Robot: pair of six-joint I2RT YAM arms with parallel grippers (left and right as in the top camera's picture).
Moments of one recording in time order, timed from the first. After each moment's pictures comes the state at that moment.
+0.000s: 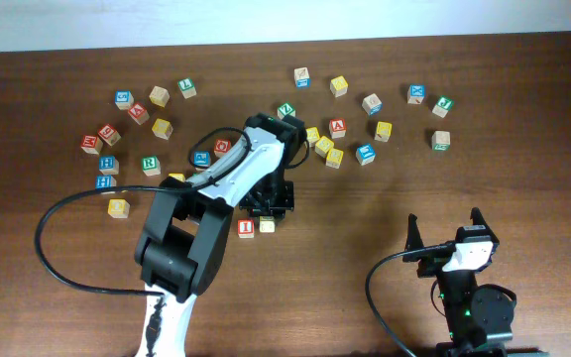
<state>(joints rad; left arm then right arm) -0.54 2.21 1.69 -1.31 0.06 -0.49 0.03 0.01 0.01 -0.07 0.00 -0.01</state>
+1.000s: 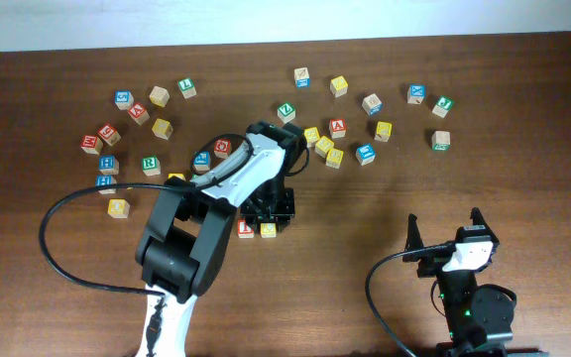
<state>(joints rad) -0.54 2.21 1.63 -1.27 0.08 -0.52 0.03 0.01 0.01 -0.07 0.00 -0.01</state>
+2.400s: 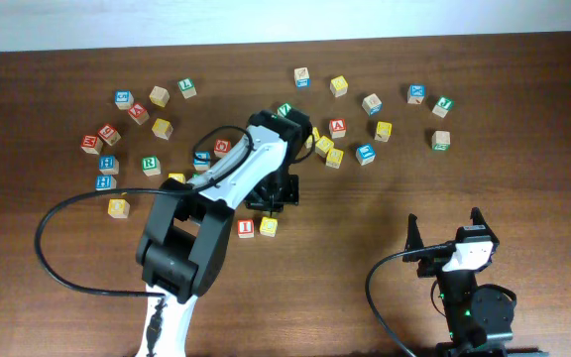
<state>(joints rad) -0.55 2.21 1.72 -1.27 0.04 -0.49 0.03 0.01 0.01 -0.07 0.00 -0.01</state>
